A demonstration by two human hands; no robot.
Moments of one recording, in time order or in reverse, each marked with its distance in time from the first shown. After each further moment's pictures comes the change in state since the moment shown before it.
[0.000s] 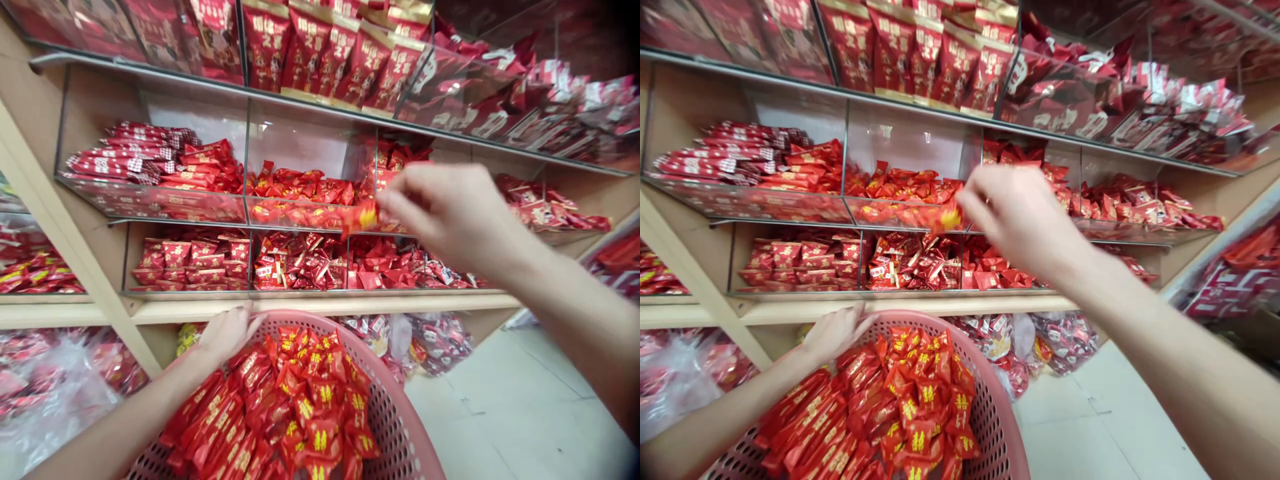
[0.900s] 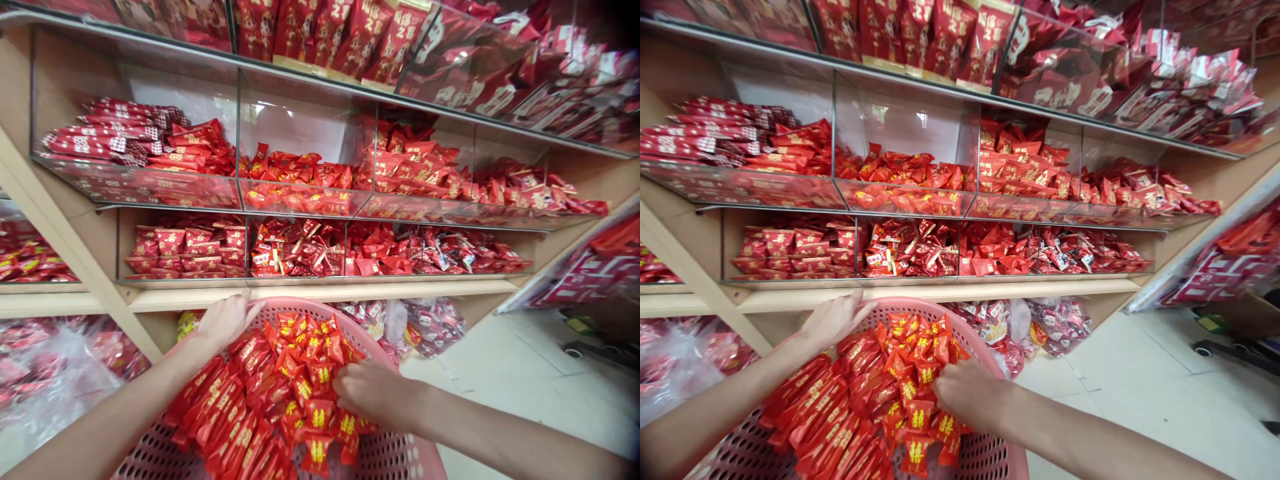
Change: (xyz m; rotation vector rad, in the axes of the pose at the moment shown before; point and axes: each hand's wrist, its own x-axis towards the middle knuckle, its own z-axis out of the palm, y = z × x) left_hand 0.000 0.003 -0.001 0.018 -0.058 -0.043; right_hand -0.157 -0.066 0.107 0.279 -1.104 -0.323
